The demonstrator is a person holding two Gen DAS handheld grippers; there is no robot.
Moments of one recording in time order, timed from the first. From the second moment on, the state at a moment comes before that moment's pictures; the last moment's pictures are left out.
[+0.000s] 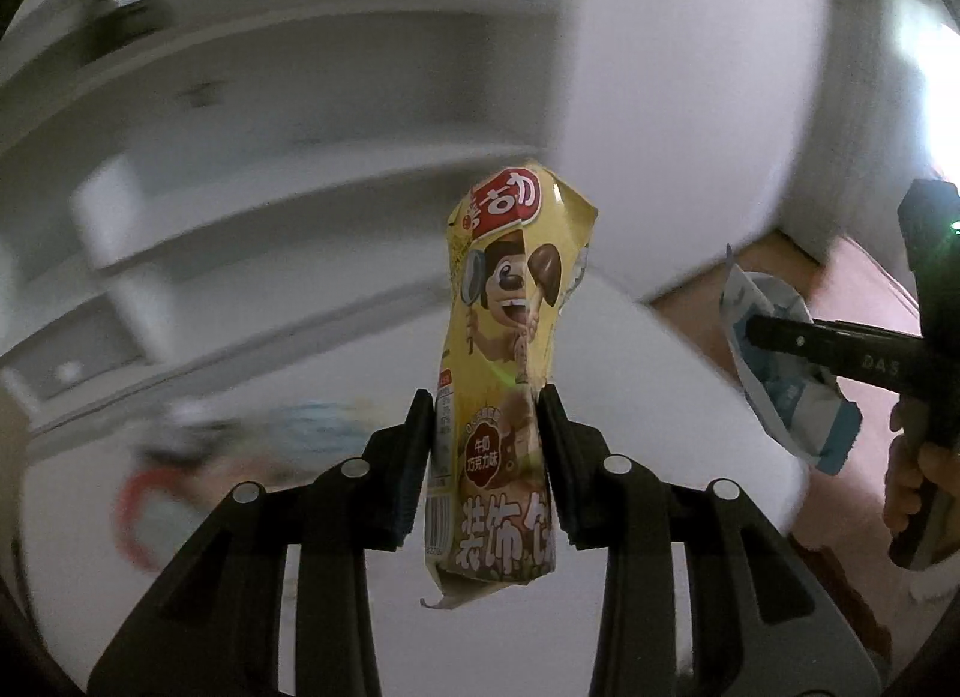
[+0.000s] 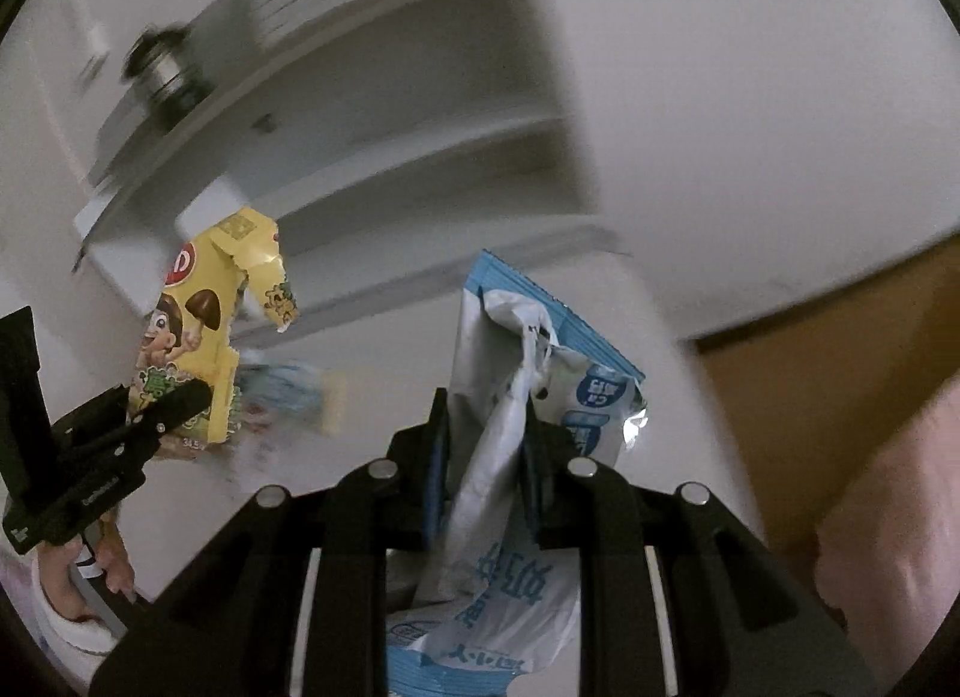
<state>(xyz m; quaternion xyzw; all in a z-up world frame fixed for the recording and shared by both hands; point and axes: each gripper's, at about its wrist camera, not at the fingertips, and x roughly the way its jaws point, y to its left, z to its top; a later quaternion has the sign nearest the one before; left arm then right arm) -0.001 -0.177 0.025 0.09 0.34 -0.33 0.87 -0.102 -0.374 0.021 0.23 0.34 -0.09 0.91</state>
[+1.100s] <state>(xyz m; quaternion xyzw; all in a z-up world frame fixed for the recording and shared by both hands) -0.195 -0.519 -0.392 0.33 0.67 -0.43 0.51 -0.355 -0.545 -0.436 0.58 0.52 -0.23 0.59</state>
